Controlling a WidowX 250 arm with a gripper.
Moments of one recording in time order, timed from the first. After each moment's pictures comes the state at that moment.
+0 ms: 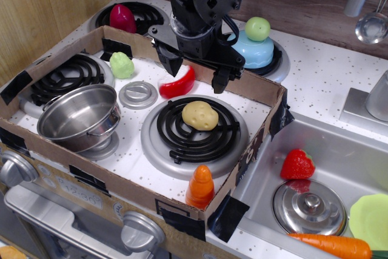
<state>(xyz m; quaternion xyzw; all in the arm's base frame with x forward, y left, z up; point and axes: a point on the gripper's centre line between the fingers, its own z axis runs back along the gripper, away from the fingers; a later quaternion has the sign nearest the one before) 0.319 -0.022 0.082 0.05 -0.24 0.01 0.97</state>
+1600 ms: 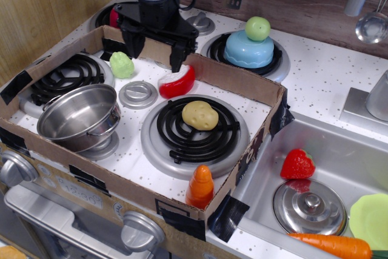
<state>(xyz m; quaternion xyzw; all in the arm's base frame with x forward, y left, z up) 0.342 0.054 0.066 0.06 -0.13 0.05 0.99</state>
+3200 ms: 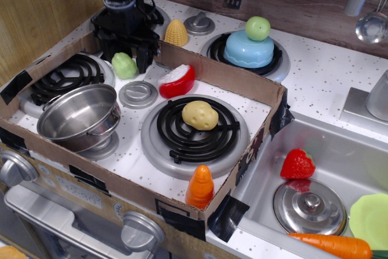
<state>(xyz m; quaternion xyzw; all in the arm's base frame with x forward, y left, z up) 0.377 0.122 0.010 0.03 -0.08 0.05 1.00</state>
